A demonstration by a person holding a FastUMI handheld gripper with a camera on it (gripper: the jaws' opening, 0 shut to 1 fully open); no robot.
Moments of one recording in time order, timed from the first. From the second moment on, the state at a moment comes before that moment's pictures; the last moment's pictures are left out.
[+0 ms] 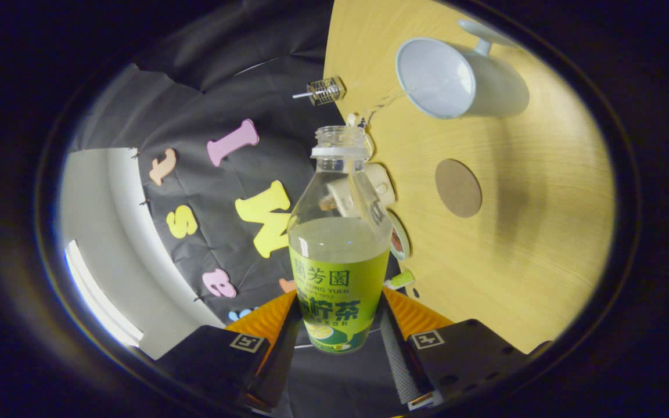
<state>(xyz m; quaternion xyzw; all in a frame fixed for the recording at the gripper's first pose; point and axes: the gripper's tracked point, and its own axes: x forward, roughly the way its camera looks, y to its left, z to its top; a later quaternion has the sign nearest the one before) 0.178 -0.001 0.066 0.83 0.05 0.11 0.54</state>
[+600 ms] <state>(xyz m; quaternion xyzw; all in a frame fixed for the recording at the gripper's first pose) 0.174 -0.006 0.083 0.87 0.05 0.12 0.48</state>
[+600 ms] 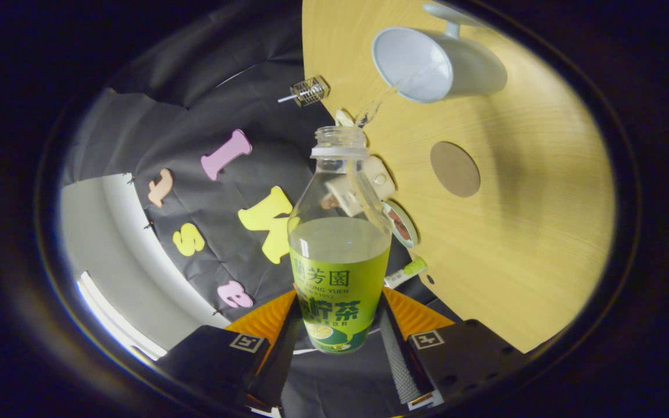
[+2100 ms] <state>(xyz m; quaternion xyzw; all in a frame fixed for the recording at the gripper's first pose) 0.178 -0.024 0.109 0.88 0.02 0.12 0.45</state>
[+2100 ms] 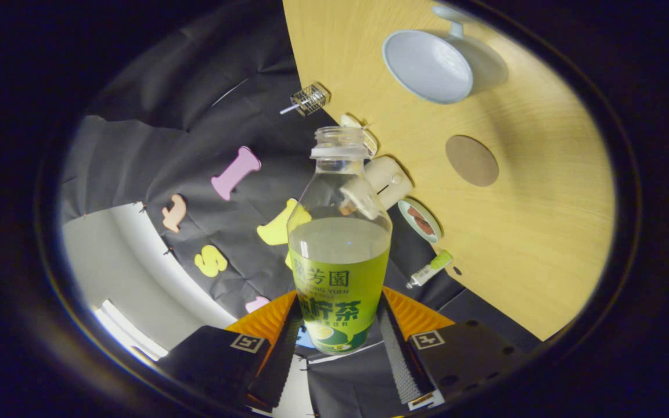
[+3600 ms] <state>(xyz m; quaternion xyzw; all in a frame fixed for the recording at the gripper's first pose) 0.123 -0.030 0.037 0.26 0.09 -0.02 0.96</state>
